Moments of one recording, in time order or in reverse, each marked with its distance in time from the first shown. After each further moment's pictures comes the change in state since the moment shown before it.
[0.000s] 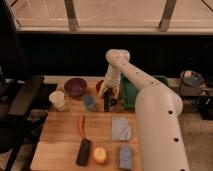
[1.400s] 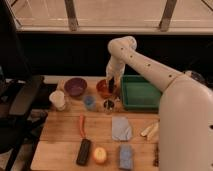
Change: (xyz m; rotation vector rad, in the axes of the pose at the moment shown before) arm 0.004 0.002 -0.127 -0.017 0.409 0.149
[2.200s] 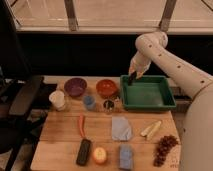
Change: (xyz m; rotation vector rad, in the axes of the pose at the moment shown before) arm 0.036 0.122 -0.034 -0.026 0.135 0.344
